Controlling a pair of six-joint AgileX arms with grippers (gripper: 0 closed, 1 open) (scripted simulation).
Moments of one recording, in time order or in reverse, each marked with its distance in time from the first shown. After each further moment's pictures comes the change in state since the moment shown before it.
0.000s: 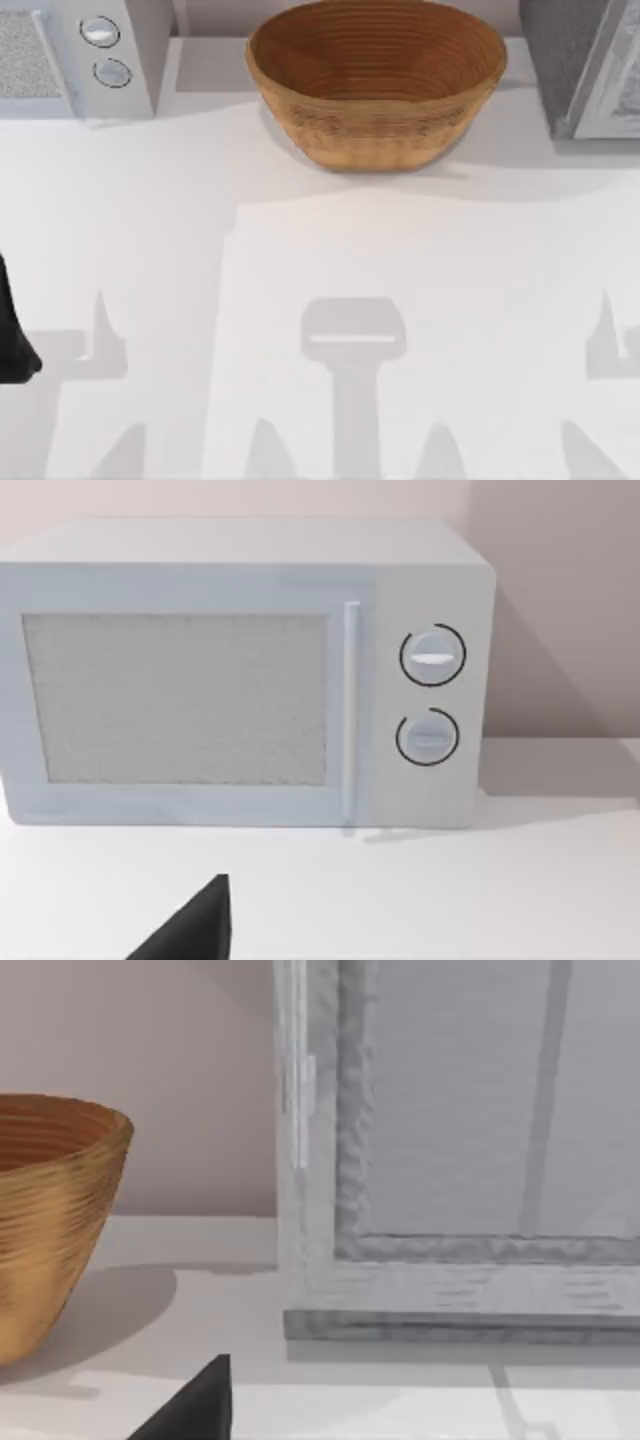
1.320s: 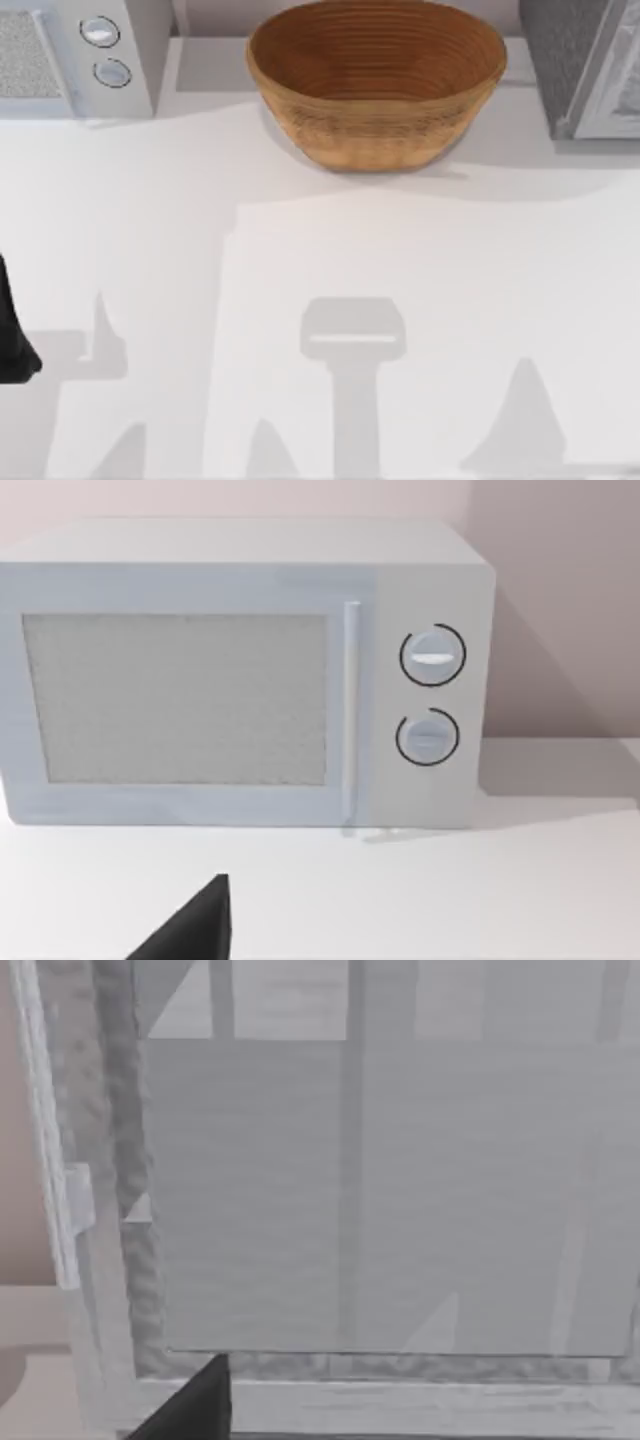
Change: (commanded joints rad) left arm 0.000 0.000 0.000 0.000 0.000 0.000; right arm -0.631 0.904 0.189 0.739 -0.622 0.020
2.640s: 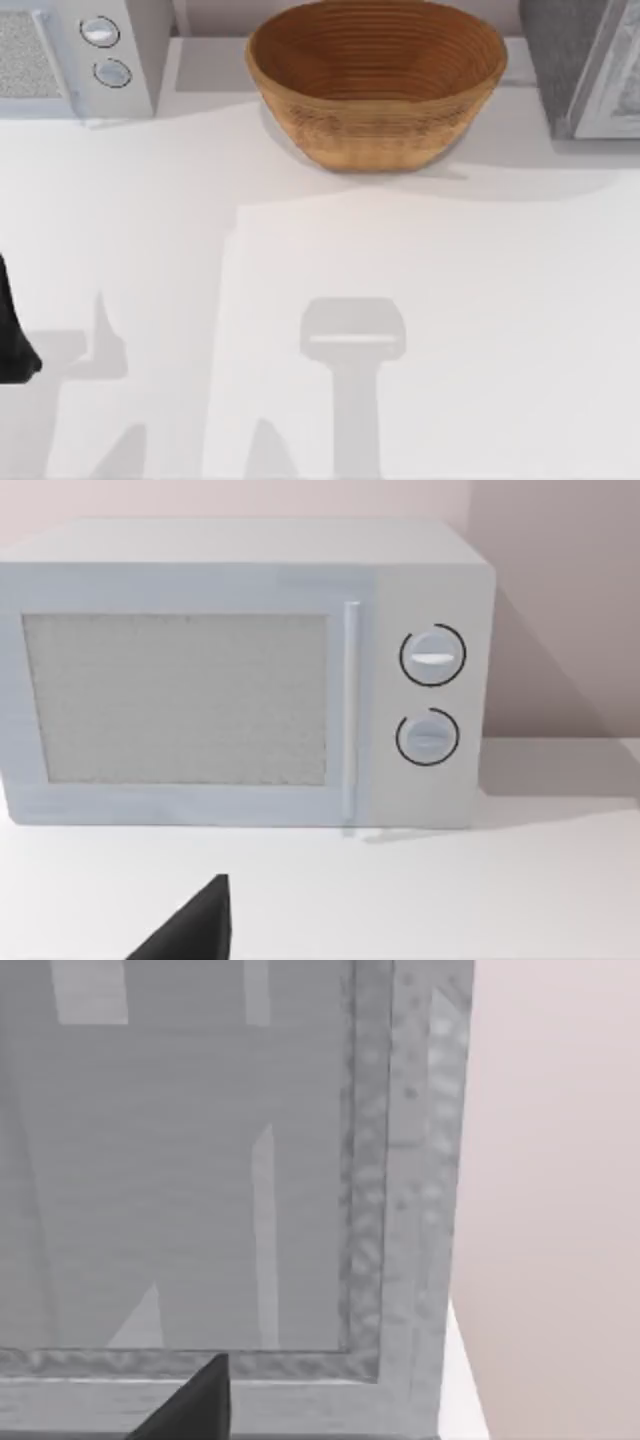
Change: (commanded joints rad) left arm 0.000 0.000 0.000 0.000 0.000 0.000; right arm -0.409 0.608 0.350 0.253 -0.404 0.007
